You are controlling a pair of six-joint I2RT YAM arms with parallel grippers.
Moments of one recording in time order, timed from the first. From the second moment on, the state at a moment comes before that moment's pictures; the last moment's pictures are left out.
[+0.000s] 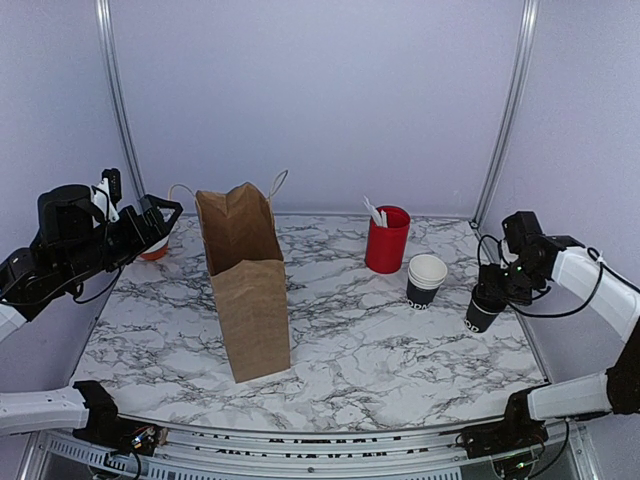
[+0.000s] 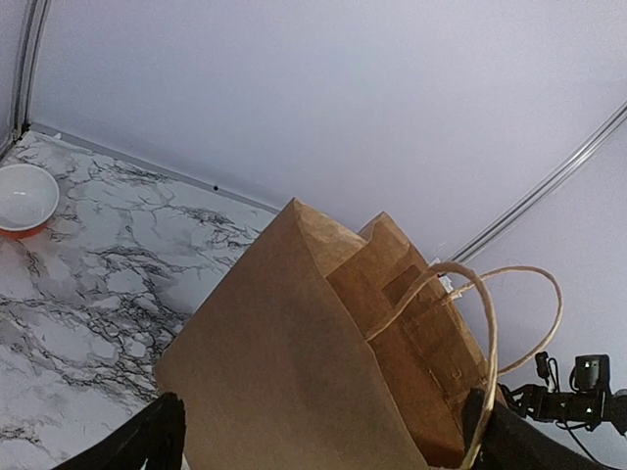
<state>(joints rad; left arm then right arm) -0.63 0.79 0.96 -0.44 -0.23 -0.72 0.08 1.18 0.92 -0.82 0.16 0.31</state>
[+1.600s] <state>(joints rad) -0.63 0.78 0.95 -0.44 -0.23 -0.72 0.24 1.13 1.23 -0.90 0.15 0.35</state>
